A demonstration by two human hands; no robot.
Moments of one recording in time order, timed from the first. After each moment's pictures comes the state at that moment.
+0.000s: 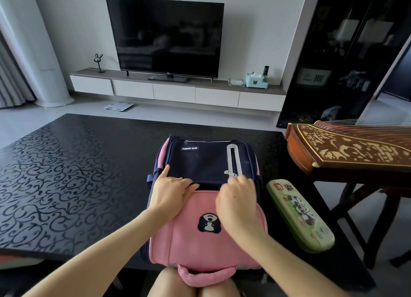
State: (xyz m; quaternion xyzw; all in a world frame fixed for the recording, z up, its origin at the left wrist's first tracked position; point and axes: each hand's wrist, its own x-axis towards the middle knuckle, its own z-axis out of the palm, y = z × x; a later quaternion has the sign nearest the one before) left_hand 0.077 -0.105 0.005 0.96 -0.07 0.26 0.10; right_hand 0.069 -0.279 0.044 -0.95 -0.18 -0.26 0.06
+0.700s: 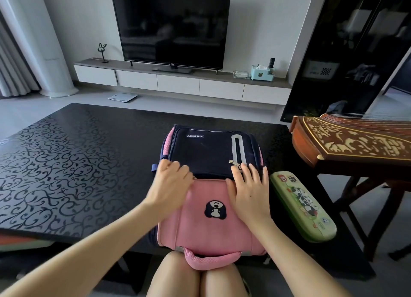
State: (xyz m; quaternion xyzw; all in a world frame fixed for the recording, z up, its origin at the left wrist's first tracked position) left_hand 0.046 -0.101 0.022 0.94 -0.11 0.27 -0.18; right_hand 0.095 -0.310 -0.010 -0.95 -0.17 -0.27 0.05
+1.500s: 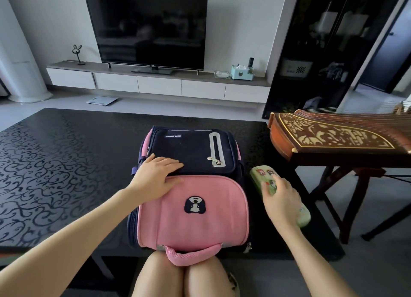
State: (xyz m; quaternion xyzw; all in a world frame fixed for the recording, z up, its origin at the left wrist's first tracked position) left_hand 0.074 -0.092 0.023 0.97 -0.15 0.18 0.09; right_hand 0.093 -0.418 -0.020 -0.95 0.07 -0.21 0.23
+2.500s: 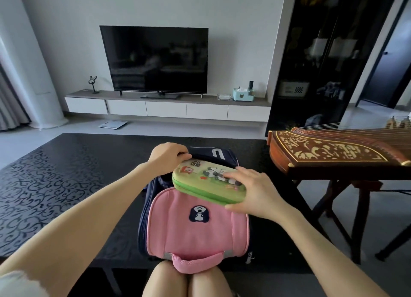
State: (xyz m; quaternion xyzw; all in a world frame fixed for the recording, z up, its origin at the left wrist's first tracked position) left_hand 0.096 -0.119 0.123 0.97 -0.07 0.16 0.15; right_hand 0.054 -0.380 0.094 -0.94 -0.30 -0.09 0.15
